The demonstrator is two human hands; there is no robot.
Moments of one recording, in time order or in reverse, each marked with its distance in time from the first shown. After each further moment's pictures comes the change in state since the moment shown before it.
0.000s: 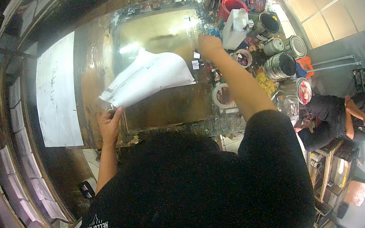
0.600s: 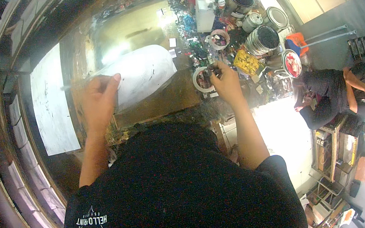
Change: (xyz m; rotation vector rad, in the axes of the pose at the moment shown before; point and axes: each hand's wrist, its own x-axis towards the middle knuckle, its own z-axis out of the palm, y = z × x) left_hand -0.014 0.180 0.099 0.187 -0.061 0.268; right_hand -0.249 0.012 -0.037 0.860 0.279 0.323
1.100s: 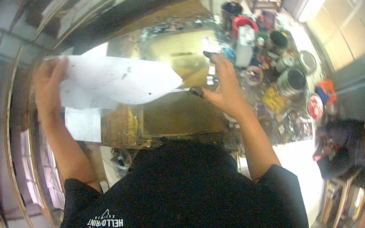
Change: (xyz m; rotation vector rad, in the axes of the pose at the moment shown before) left_hand 0.039 0.103 -0.182 0.193 0.255 0.240; right_hand 0.032 -0.122 0.005 0.067 0.001 -0.691
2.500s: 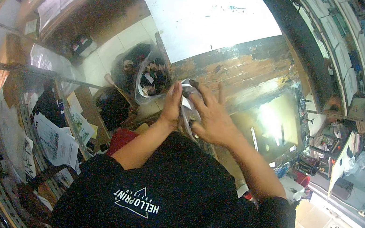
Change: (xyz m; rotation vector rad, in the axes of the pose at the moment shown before) left_hand -0.278 -0.287 -0.009 -1.354 1.038 -0.710; right_hand 0.009 -0.255 0.389 0.105 -1.290 -0.755
